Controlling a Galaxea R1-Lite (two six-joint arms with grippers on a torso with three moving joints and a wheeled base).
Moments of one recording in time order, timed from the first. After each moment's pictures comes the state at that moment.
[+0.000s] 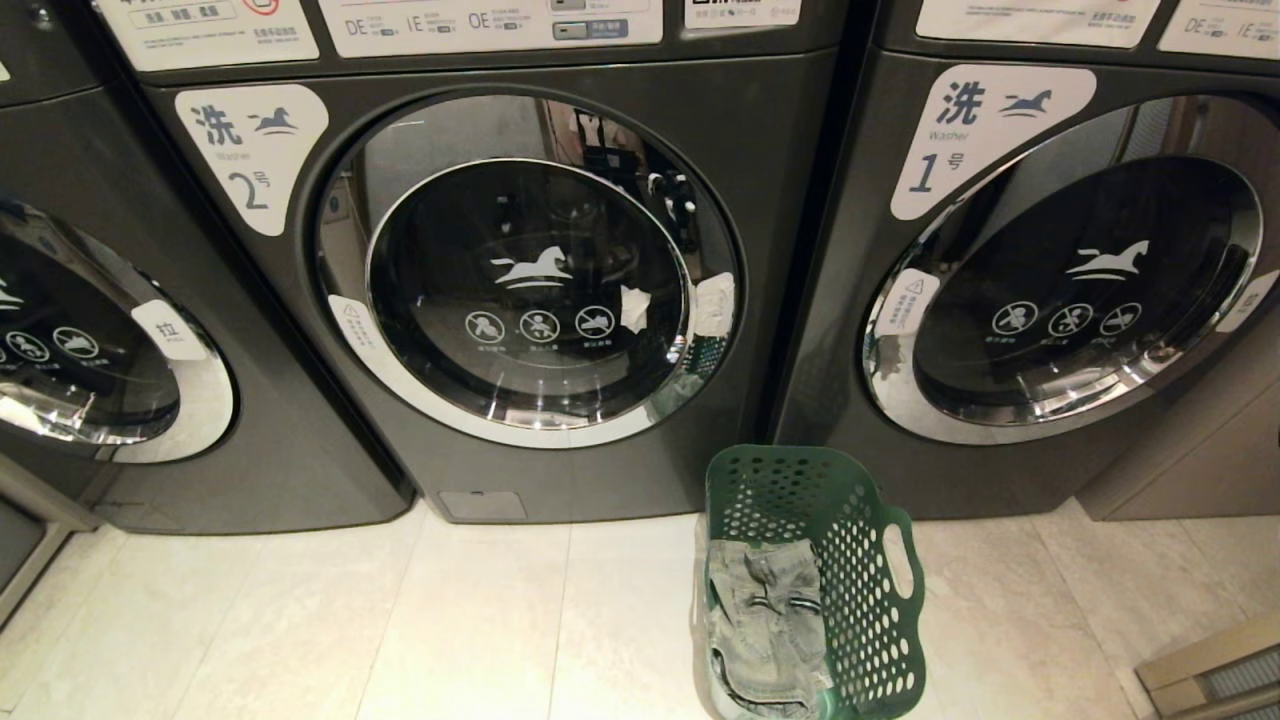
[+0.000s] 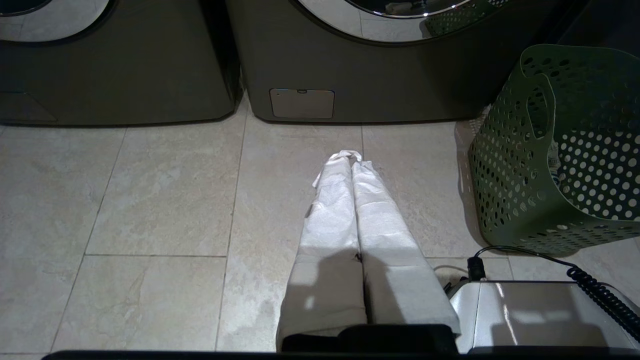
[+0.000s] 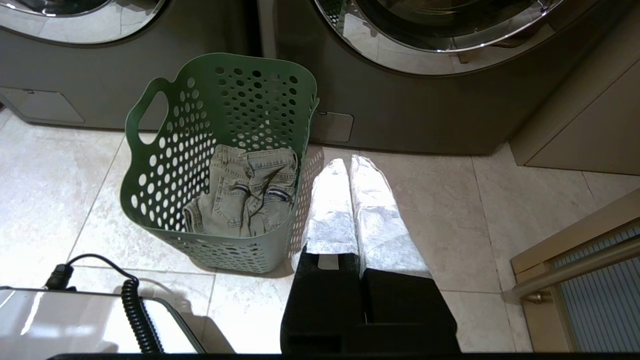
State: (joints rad) left arm -0.01 0.00 -0.07 0.18 0.01 -0.01; right arm 0.00 0.00 -0.02 0.07 0.01 -0.07
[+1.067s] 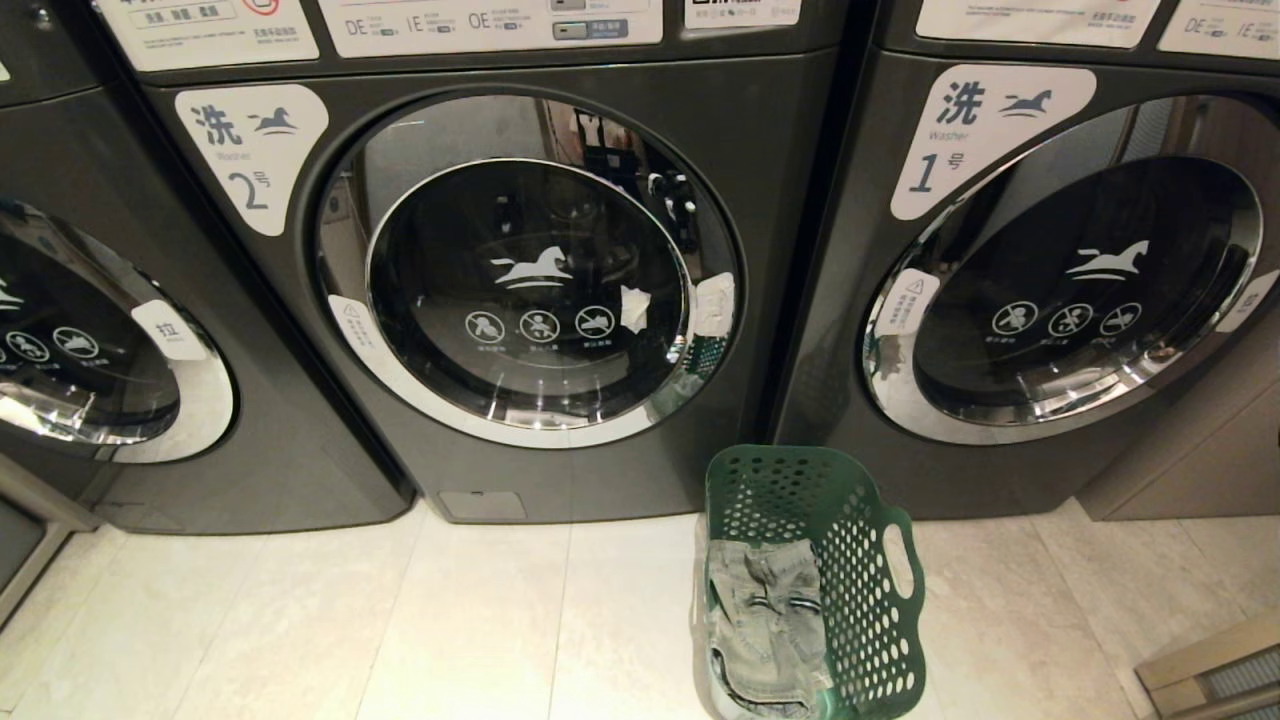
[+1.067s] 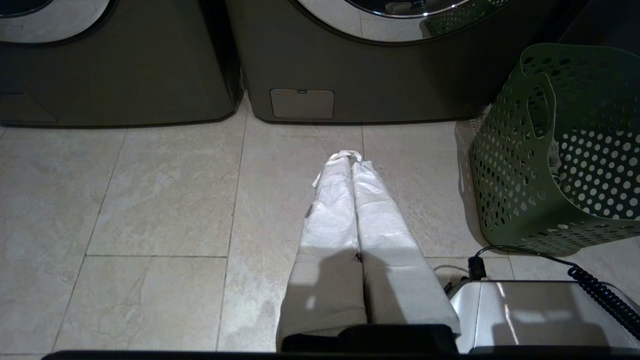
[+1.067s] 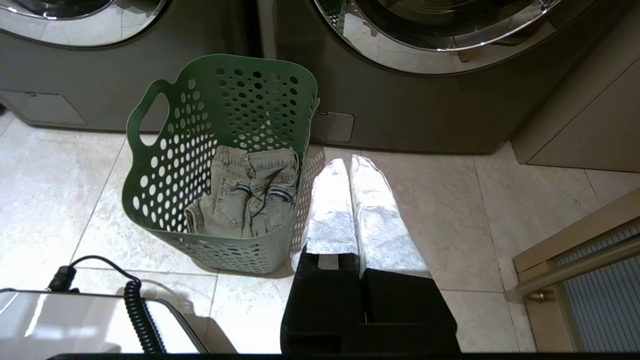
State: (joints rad) left arm -0.01 0.00 -0.07 0.18 0.01 0.00; right arm 0.00 0.00 -0.02 0.07 0.01 -0.06
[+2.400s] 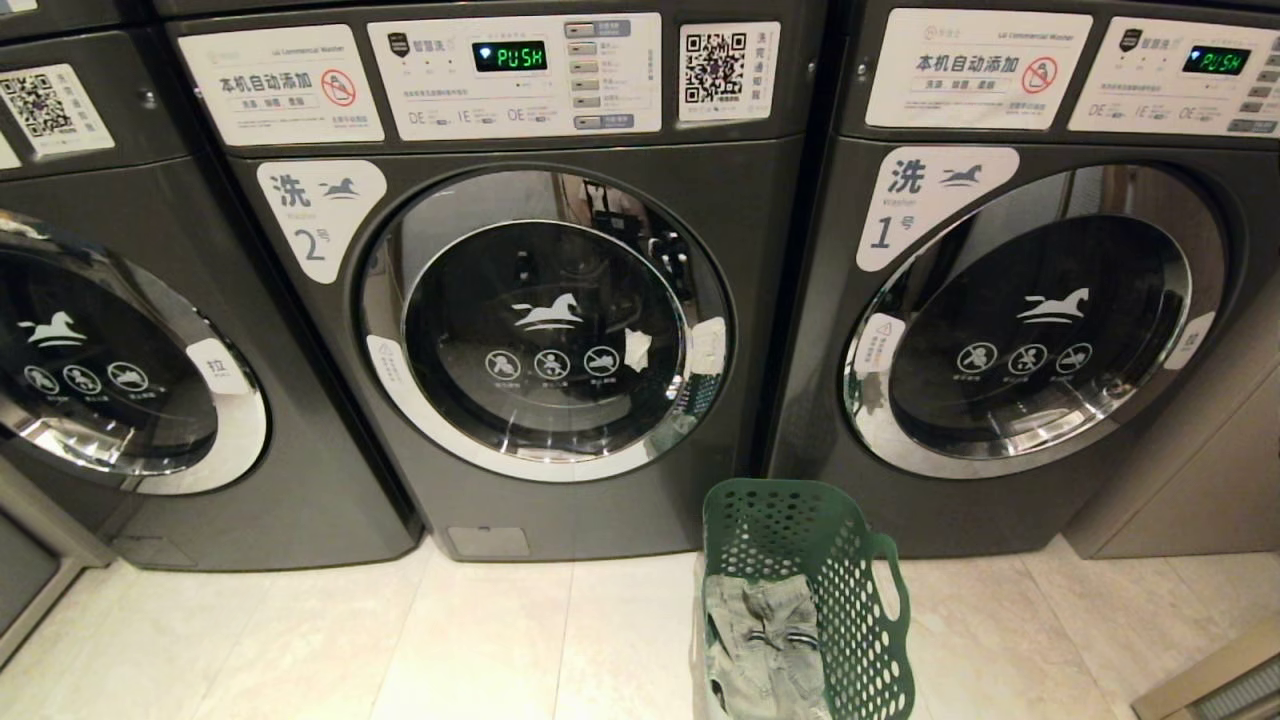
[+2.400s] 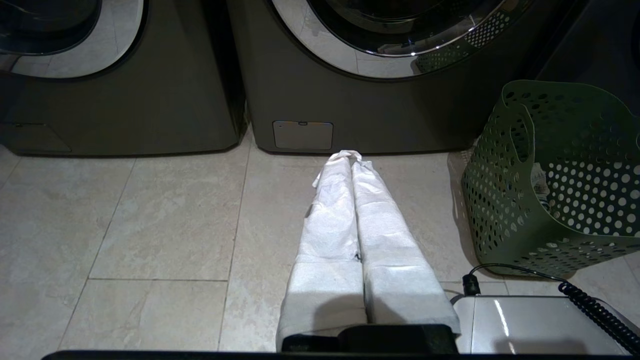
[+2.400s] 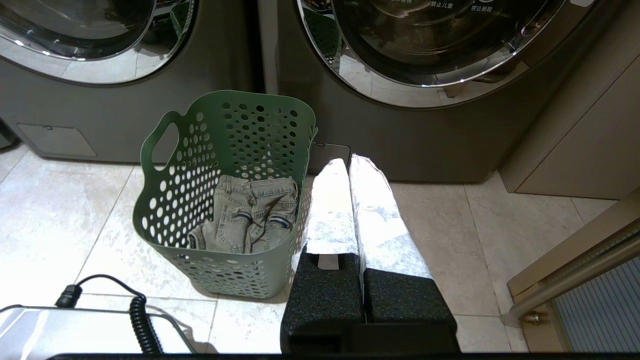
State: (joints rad) left arm -0.01 0.00 -0.07 0.18 0.01 -0.01; right arm 0.00 0.00 -0.02 0.07 0.01 -0.06
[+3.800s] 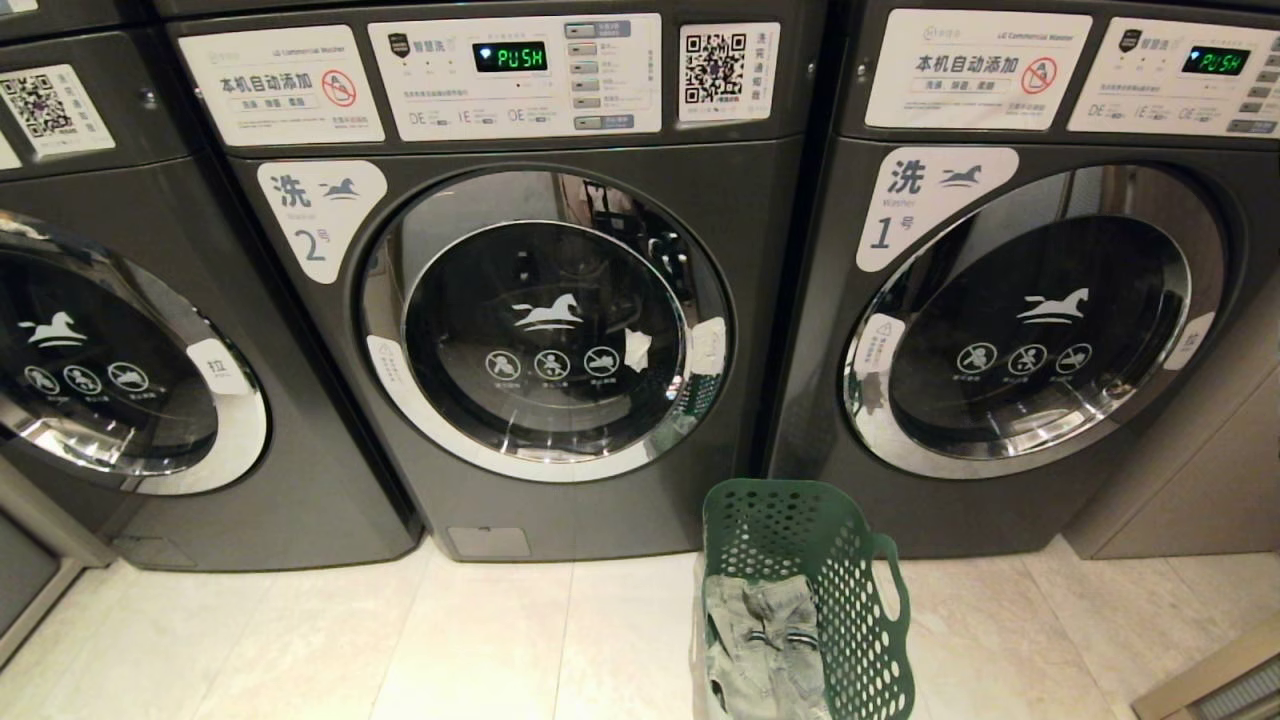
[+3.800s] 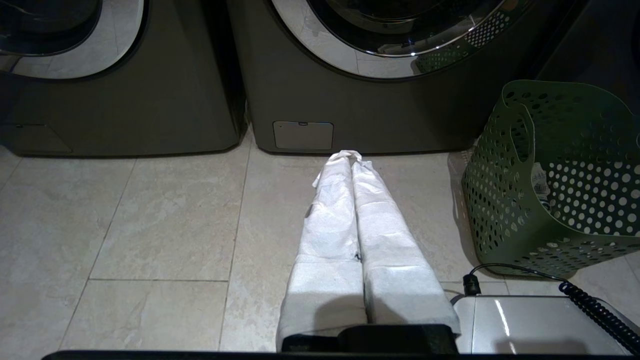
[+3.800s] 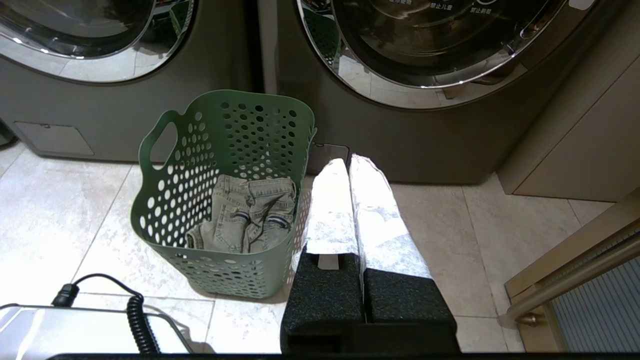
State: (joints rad) left arm -0.01 0.00 -0.07 0.18 0.01 -0.01; right arm 0.00 0.00 -0.02 0.06 0.00 -0.07
